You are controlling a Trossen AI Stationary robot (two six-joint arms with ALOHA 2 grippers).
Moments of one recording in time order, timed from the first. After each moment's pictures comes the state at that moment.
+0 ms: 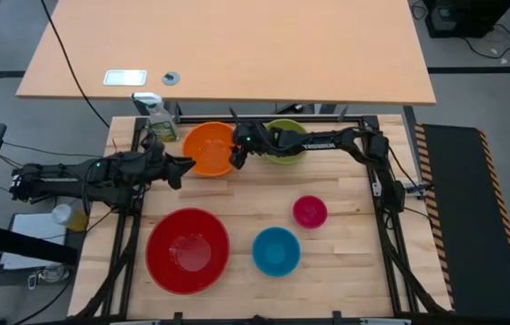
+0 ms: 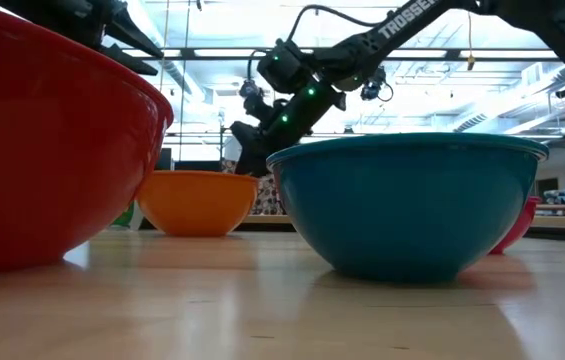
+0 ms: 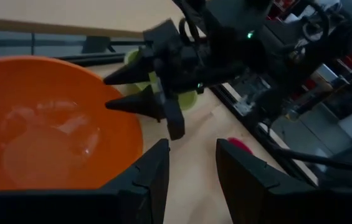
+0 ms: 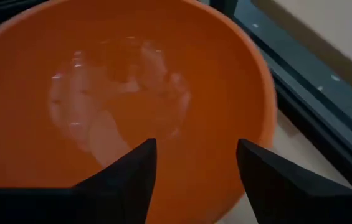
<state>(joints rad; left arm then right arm) 0.01 0.57 0.60 -0.34 -0.42 -0.79 -0.30 2.11 1.56 -0.12 0.19 0.12</state>
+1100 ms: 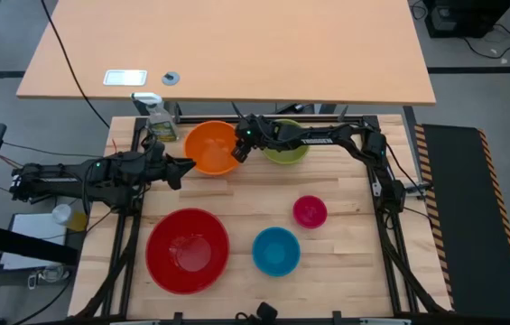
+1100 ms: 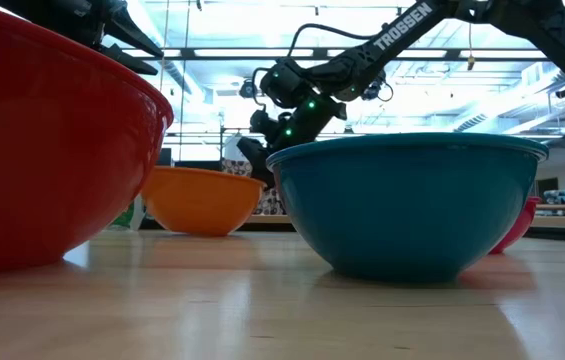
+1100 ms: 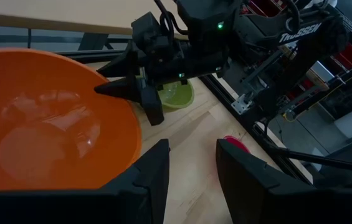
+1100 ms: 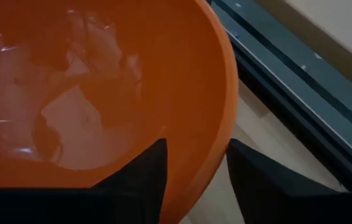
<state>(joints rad) 0.01 0.57 0.60 -0.34 -0.41 -0.80 -0.37 2.14 1.57 -0.16 0.20 0.14</state>
